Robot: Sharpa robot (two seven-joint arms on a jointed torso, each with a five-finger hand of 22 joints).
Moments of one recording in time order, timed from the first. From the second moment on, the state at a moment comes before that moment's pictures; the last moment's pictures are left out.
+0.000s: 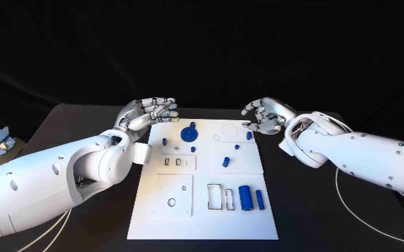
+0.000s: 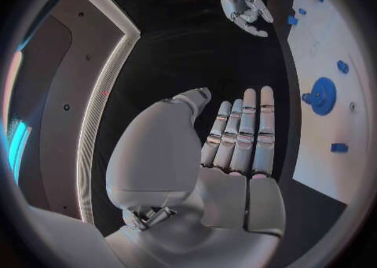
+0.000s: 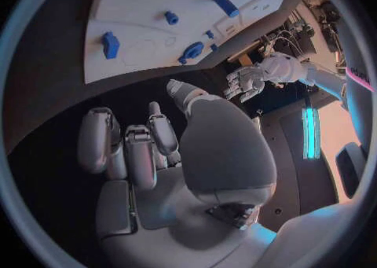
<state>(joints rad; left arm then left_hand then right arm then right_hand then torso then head) 1.15 -0.90 0.03 1.61 -0.04 -0.38 0.45 1.42 -0.16 0.42 0.22 0.24 0.84 0.22 0.22 0.15 0.98 0.19 0.07 0.07 0.99 0.13 0.31 0.25 0.17 0.87 0.23 0.43 0.18 1.26 -0.86 -0.10 1.42 -1.15 -0.46 0.04 1.33 -0.19 0.41 0.13 0.23 0.78 0.18 0.29 0.42 1.29 0.10 1.36 1.23 1.46 0.02 1.55 1.31 0.08 1.36 0.13 1.31 1.28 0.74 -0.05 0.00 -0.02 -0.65</state>
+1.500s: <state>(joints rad) 1.15 -0.89 0.03 1.60 -0.04 -0.36 0.45 1.42 -0.16 0.42 0.22 0.24 0.84 0.22 0.22 0.15 0.98 0.19 0.07 0.07 0.99 0.13 0.31 0.25 0.17 0.87 0.23 0.43 0.18 1.18 -0.80 -0.10 1.24 -1.10 -0.36 0.12 1.34 -0.20 0.44 0.10 0.25 0.80 0.19 0.27 0.41 1.28 0.10 1.36 1.24 1.47 0.02 1.55 1.31 0.08 1.36 0.13 1.30 1.29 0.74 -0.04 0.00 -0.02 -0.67</state>
